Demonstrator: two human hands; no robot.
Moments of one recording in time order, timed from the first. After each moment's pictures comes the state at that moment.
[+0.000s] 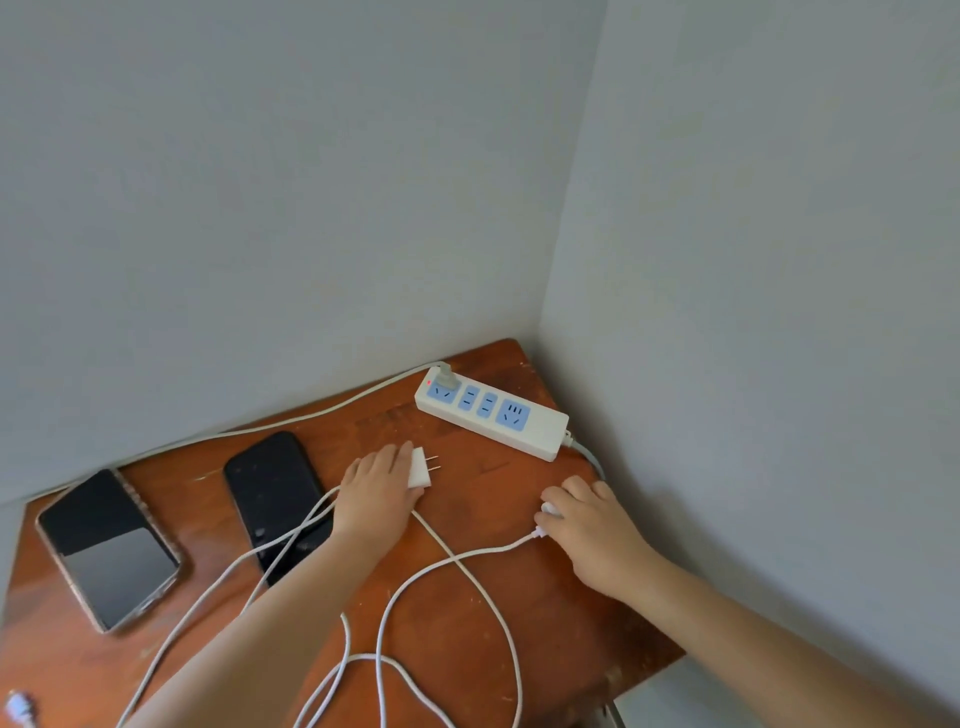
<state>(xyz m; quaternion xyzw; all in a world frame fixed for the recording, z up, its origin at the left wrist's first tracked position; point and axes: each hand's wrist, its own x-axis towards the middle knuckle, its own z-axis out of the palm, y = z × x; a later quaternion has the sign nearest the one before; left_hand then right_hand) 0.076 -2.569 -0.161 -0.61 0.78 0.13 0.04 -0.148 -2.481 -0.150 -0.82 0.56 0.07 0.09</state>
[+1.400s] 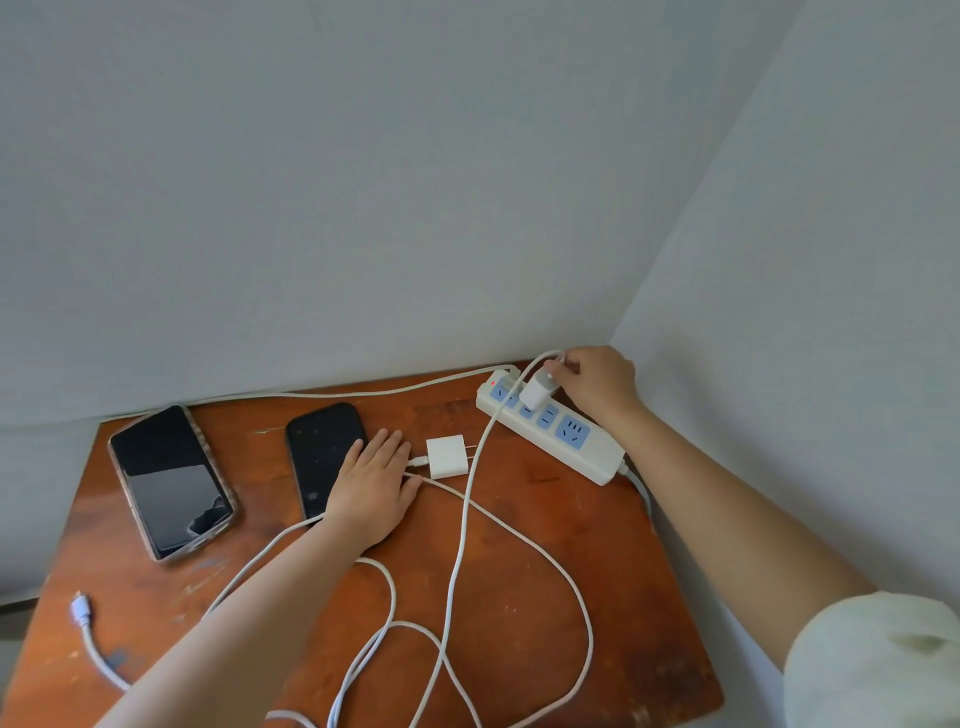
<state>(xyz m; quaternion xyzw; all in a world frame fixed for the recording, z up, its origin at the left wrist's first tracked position) 0.136 -2.573 -0.178 -0.63 0.76 0.15 0.06 -0.108 -2.640 -0.092 -0.66 0.72 -0.15 0.15</state>
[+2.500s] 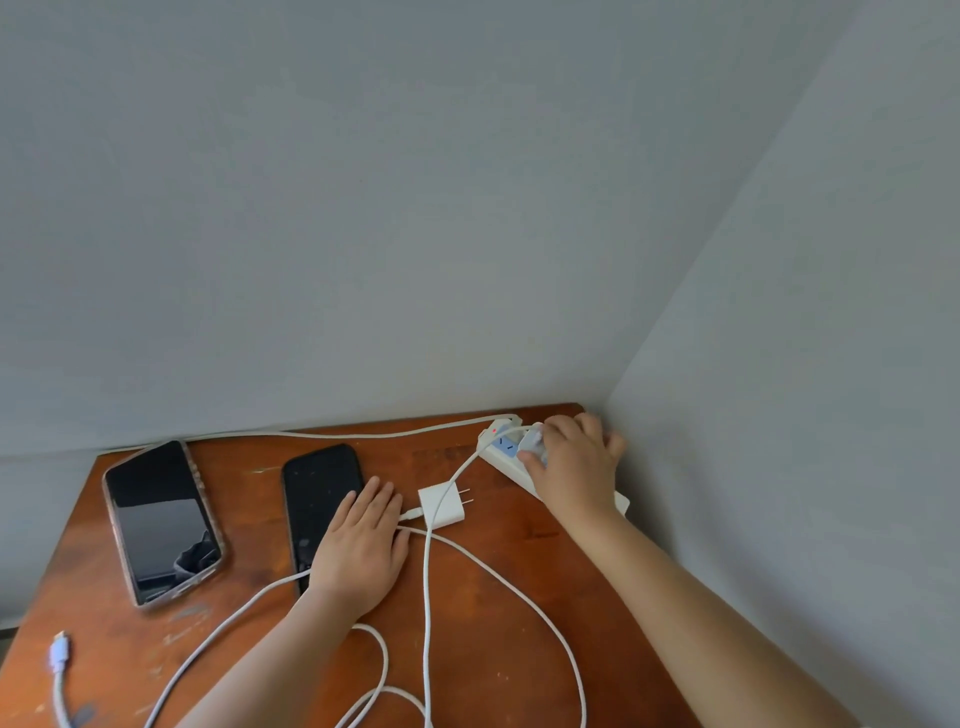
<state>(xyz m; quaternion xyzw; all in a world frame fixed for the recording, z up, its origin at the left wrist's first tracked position) 0.137 -2.561 -0.186 -0.65 0.75 0.12 0.01 -0.081 -2.608 -0.115 -0.70 0.71 -0.09 -0.01</state>
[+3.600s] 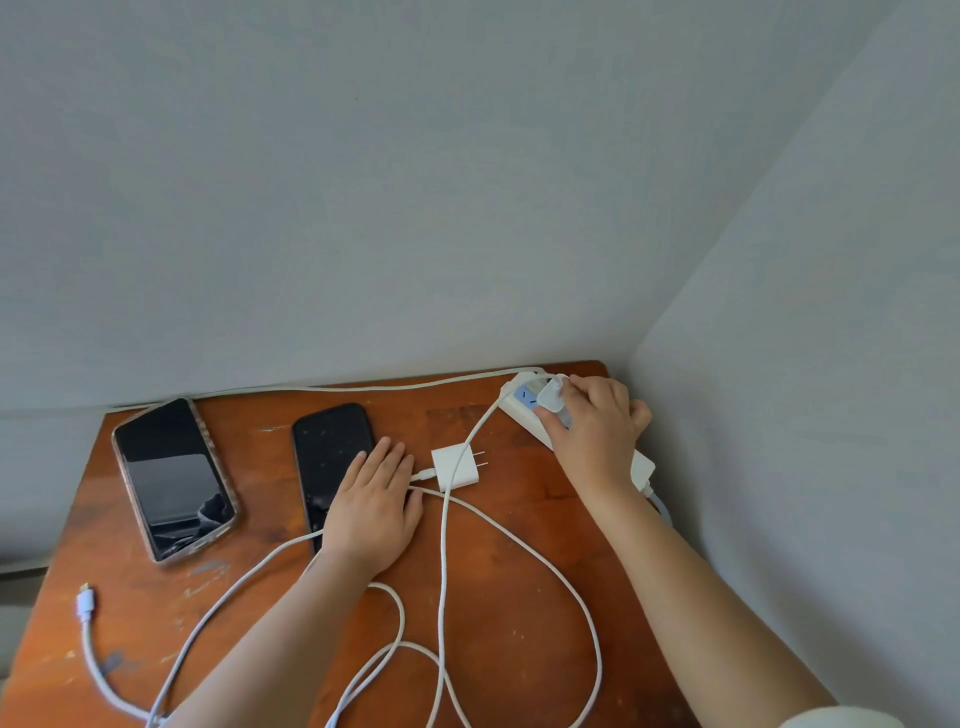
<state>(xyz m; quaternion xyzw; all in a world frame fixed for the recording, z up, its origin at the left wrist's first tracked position) 0.136 -2.562 -0.185 -0.65 0.75 0.10 0.00 -0.077 -2.609 -0.128 -0.68 0.70 -0.22 -0.05</state>
